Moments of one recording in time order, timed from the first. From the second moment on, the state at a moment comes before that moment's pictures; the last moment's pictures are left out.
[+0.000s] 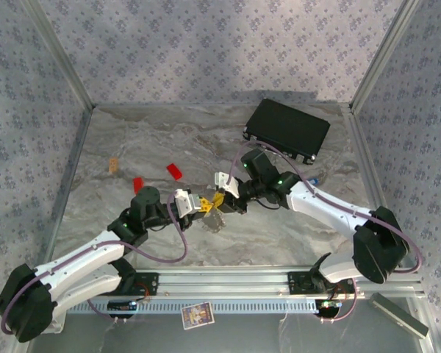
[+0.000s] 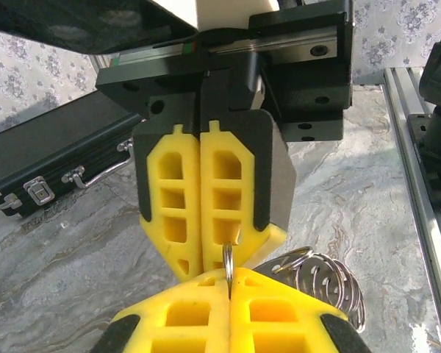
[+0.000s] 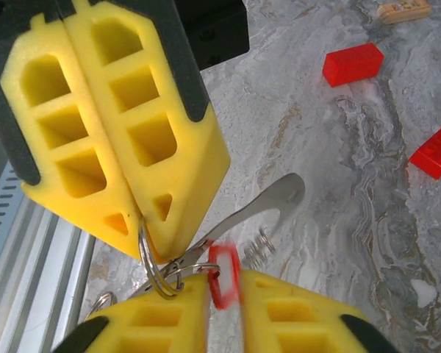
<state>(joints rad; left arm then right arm) -0.74 0.87 0.39 0.25 0.51 0.26 0.74 1.39 0.97 -0.35 -0.71 -0.51</state>
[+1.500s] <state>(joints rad) -0.74 0.87 0.39 0.27 0.50 0.26 0.78 1.34 0.85 -0.24 -0.67 -0.43</state>
